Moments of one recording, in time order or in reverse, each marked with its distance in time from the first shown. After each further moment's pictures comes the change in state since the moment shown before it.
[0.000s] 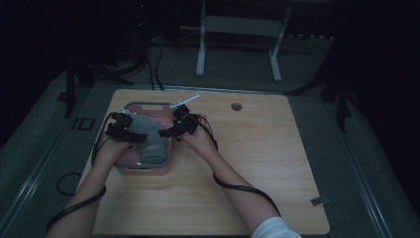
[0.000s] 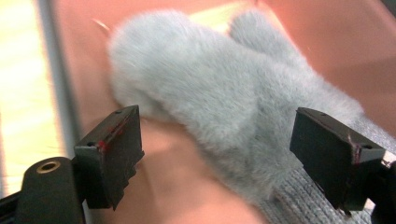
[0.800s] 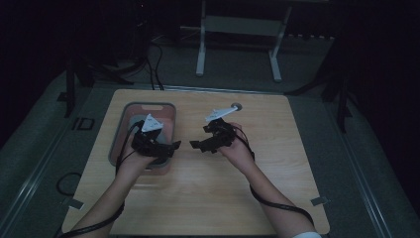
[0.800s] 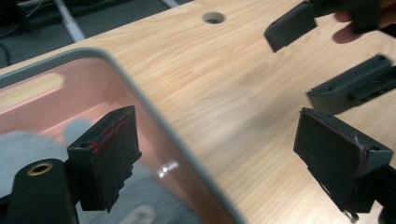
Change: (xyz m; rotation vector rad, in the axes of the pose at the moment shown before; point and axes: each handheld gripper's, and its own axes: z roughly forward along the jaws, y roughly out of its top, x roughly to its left) left arm -0.110 0.003 -0.044 -0.296 -0.252 0.175; right arm -0.016 -0.065 -0.090 -0.039 -0.057 -0.110
